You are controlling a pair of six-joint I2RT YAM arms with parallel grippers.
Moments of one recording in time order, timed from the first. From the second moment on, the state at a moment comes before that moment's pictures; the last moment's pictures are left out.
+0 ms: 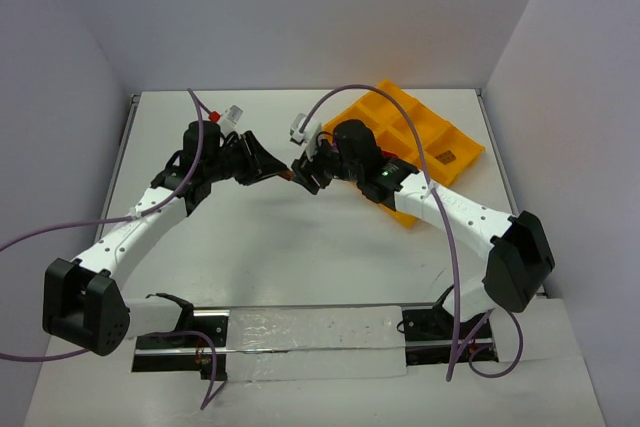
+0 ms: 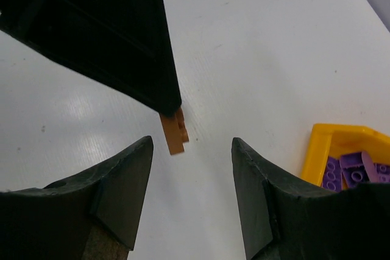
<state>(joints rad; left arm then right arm) -0.40 1.27 0.96 -0.18 0.45 -0.80 0.74 1.45 1.15 -0.11 -0.27 -0.24</state>
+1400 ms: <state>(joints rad) -0.40 1.21 1.00 -0.25 0.39 -0.77 0.78 1.57 1.19 -0.05 -0.26 -0.18</state>
